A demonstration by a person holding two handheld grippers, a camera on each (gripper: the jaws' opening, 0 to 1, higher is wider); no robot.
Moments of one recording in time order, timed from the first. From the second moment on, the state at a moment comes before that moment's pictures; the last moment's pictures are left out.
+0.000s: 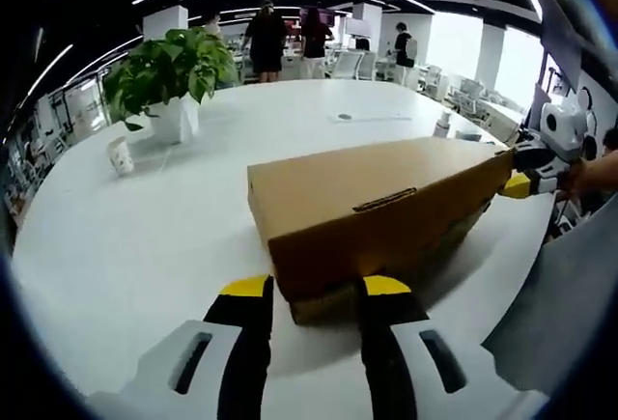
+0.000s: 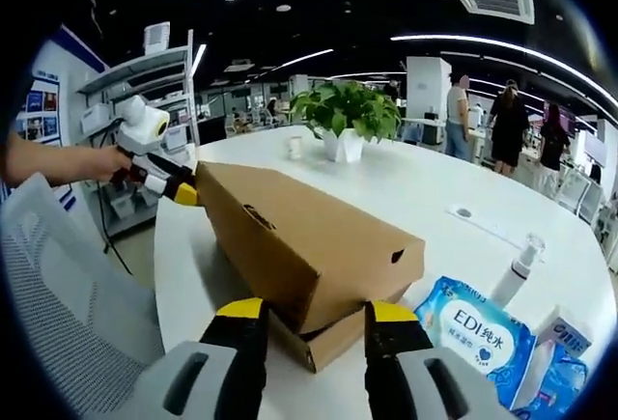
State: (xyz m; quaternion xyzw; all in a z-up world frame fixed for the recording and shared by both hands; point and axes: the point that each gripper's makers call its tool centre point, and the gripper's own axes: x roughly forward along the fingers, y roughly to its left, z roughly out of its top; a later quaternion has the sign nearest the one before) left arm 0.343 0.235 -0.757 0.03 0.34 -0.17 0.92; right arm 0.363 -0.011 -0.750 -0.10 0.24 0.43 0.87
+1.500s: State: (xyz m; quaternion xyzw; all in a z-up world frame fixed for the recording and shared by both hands) left arm 0.338 0.236 -0.776 0.07 0.36 -0.19 0.91; right arm 0.358 -0.010 -0.765 -0.11 0.26 0.42 0.86
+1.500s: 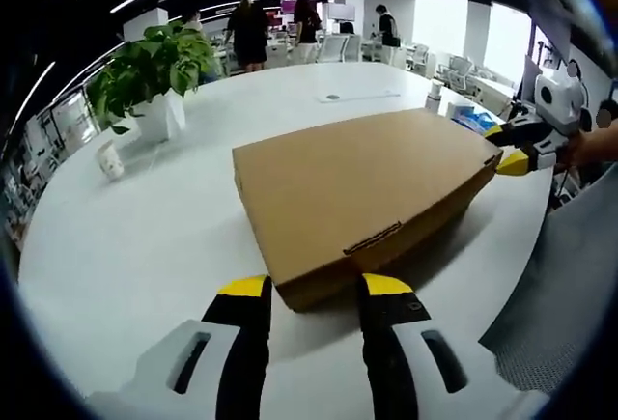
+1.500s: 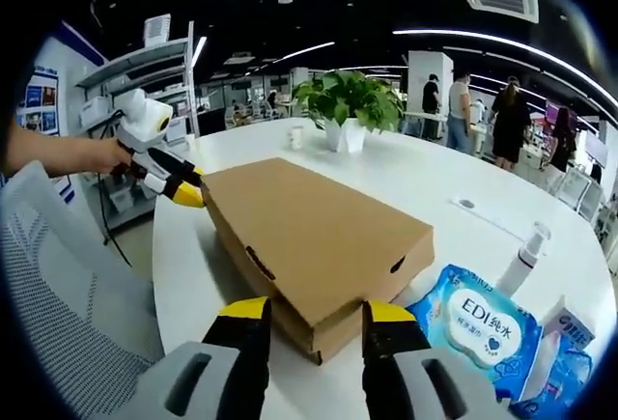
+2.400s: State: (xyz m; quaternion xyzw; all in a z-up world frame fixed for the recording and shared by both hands) left arm 0.353 0.234 -0.786 0.08 0.37 -0.18 0.91; right arm 0.369 -0.009 -0.780 -0.14 0.26 0.42 0.86
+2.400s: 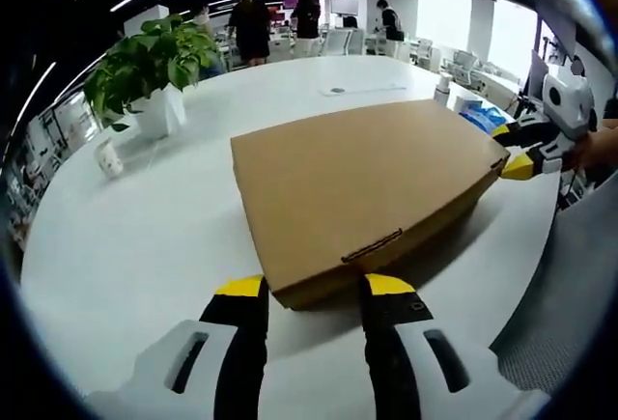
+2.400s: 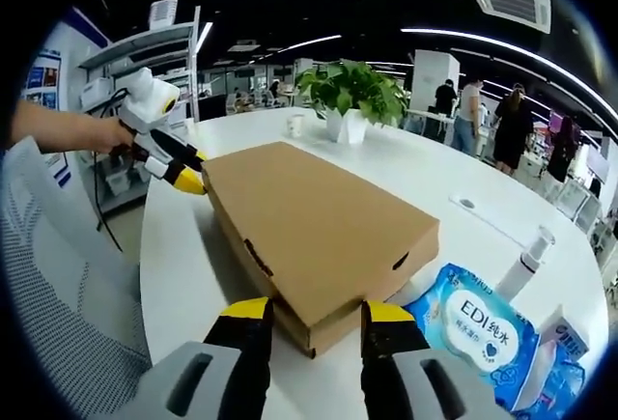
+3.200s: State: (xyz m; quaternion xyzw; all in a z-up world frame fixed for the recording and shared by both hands) left arm 0.397 0.234 -0.786 0.07 0.37 -0.17 0.91; right arm 0.418 -0.009 -0.781 -0.15 0.26 0.41 0.86
